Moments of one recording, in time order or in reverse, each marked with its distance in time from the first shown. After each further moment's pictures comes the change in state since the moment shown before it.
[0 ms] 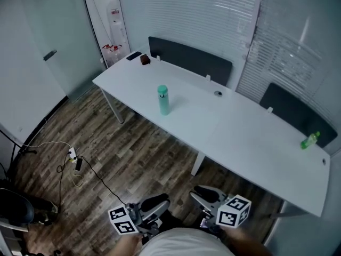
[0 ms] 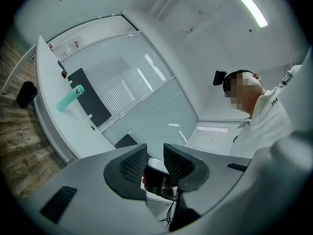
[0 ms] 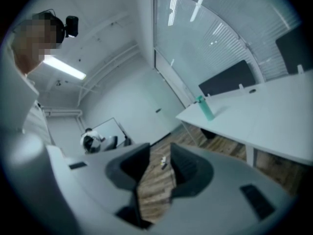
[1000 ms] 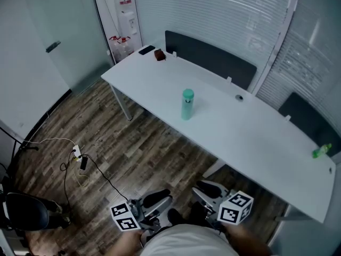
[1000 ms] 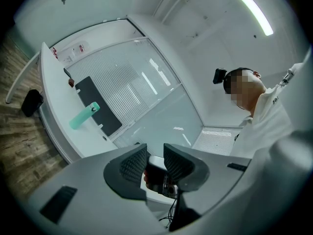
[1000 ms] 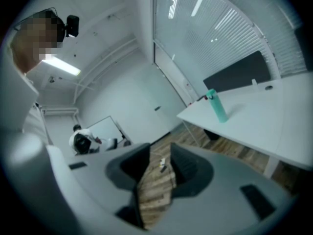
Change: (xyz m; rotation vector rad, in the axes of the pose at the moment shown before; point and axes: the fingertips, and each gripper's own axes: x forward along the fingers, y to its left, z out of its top) left arm -0.051 0.099 0.097 -0.012 -0.021 0.032; right arm 0.147 -0.004 0.036 -0.005 0.032 -0.006
